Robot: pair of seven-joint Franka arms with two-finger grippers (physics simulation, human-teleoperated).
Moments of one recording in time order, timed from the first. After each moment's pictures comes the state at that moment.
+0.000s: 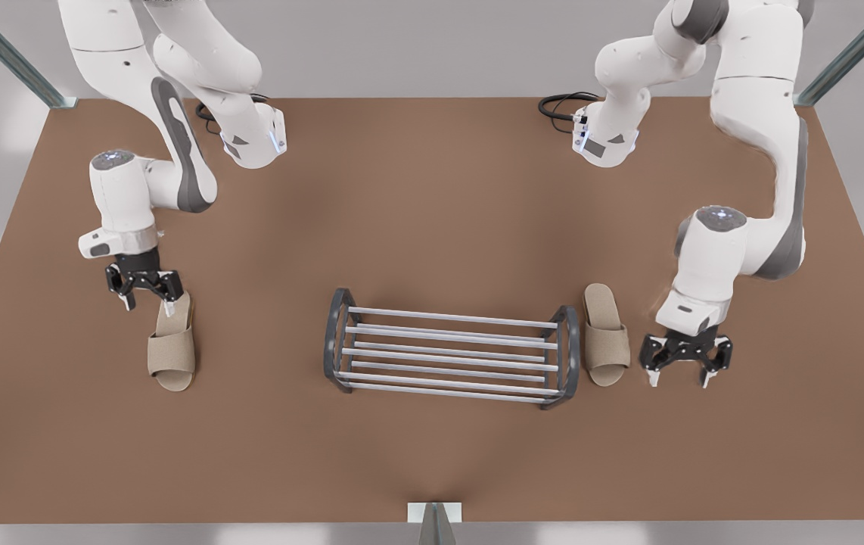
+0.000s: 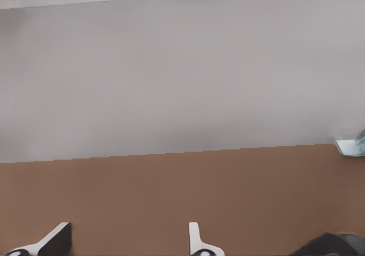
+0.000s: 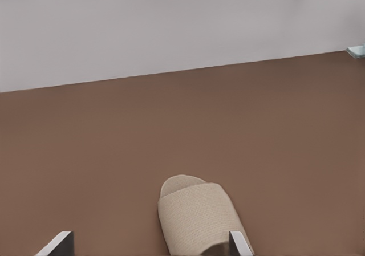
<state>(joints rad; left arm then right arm) 0.12 0.28 -0.17 -1.90 0.39 2.81 -0.44 -0.34 0.03 0.20 -2.58 0.01 3.31 0.03</state>
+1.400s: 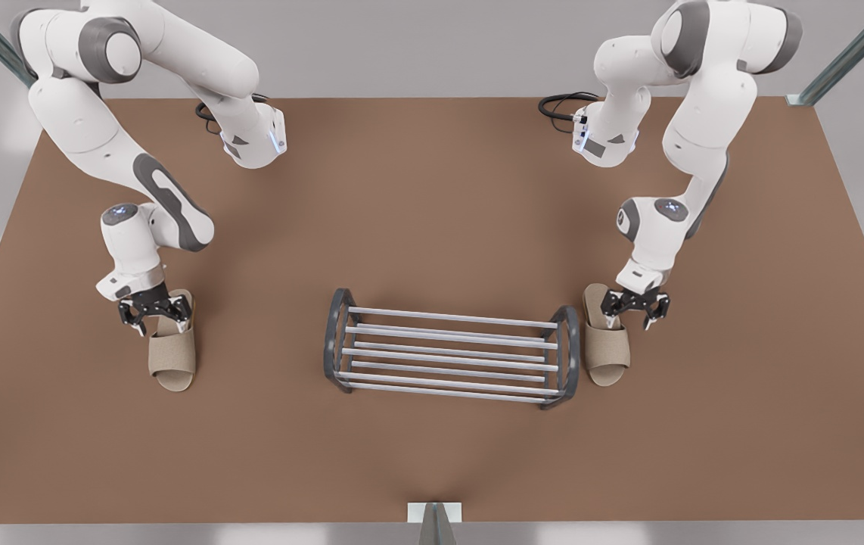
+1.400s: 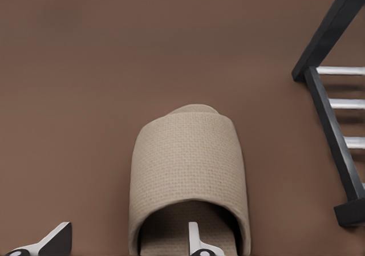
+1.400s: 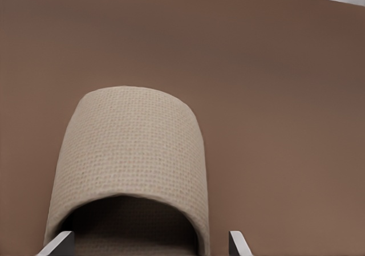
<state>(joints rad) 0.02 0.45 -0.11 -2.50 -0.12 3.50 0.12 -0.50 0.52 0.22 -2.43 -0.13 3.51 -0.36</state>
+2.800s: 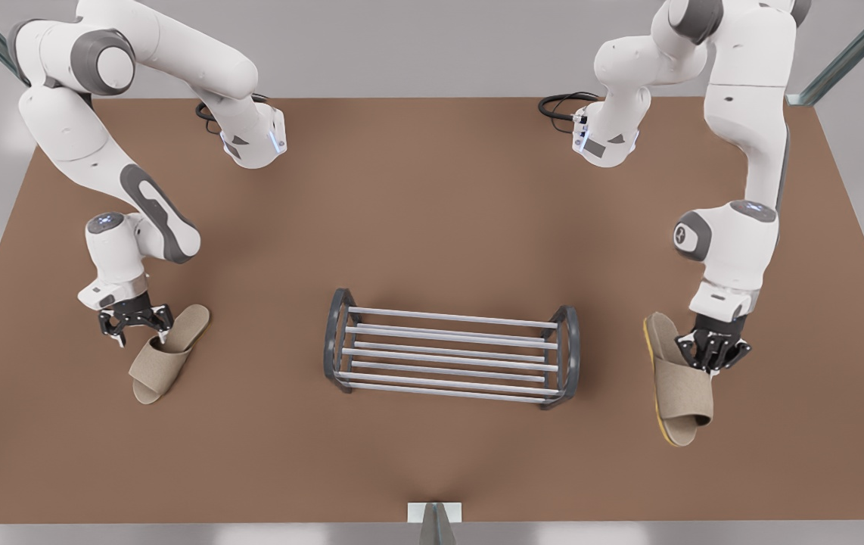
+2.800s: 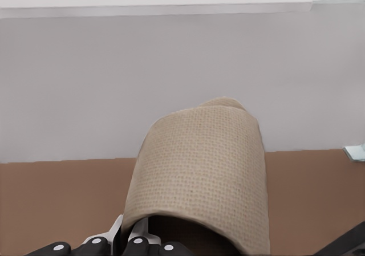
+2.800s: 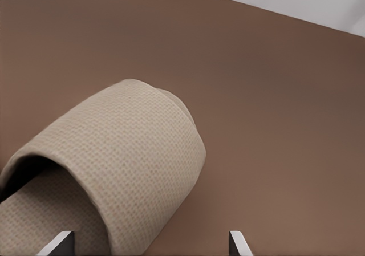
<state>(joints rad) 0.06 0.27 -0.09 -2.03 -0.12 3.08 0.17 -0.54 0.58 0.20 -2.33 -0.14 3.51 -0.46</state>
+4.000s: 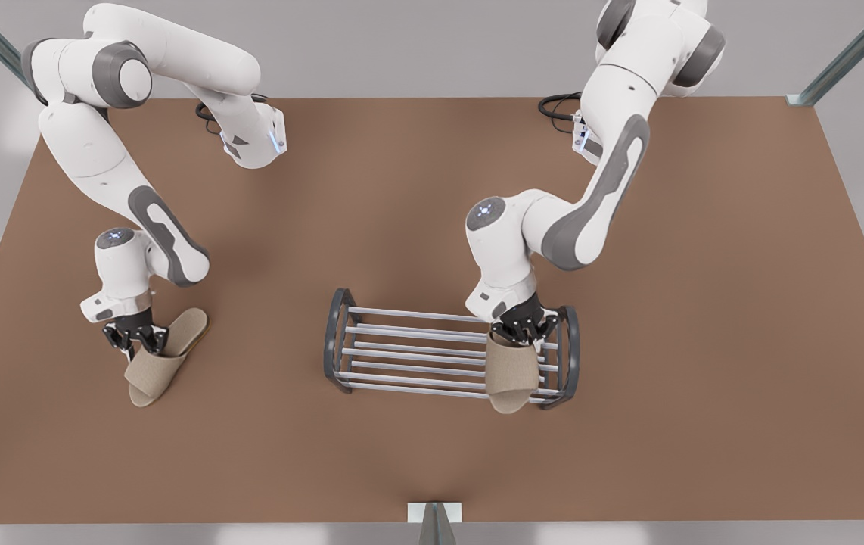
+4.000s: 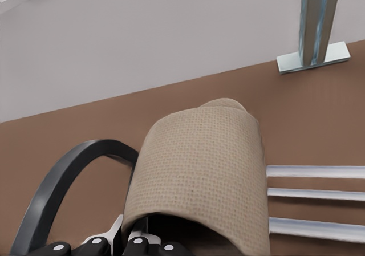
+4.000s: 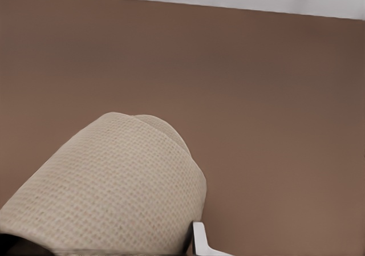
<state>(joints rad) -0.52 0.50 -0.10 -1.54 0.76 2.11 -0.93 -0.40 0.64 0.17 -2.22 0.20 3.51 -0.47</state>
